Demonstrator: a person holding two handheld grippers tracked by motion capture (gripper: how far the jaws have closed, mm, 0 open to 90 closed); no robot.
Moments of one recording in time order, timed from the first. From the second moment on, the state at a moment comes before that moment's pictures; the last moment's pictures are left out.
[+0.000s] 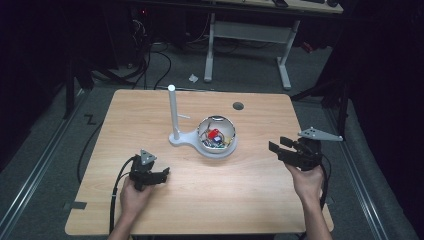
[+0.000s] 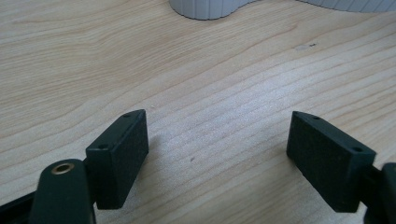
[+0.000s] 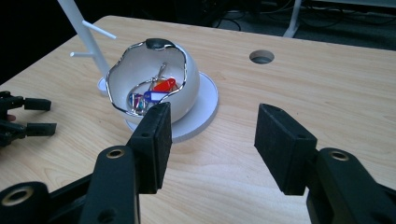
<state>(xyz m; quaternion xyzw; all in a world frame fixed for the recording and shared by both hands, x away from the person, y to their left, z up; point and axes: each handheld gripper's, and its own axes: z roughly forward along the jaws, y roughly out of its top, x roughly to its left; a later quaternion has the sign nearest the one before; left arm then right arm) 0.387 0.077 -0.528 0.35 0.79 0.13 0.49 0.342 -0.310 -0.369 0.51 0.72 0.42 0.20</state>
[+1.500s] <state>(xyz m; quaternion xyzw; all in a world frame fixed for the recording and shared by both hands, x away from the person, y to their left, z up) 0.387 0.077 -0.528 0.35 0.79 0.13 0.49 0.315 -0.307 -0.443 0.54 0.71 0.42 0.16</state>
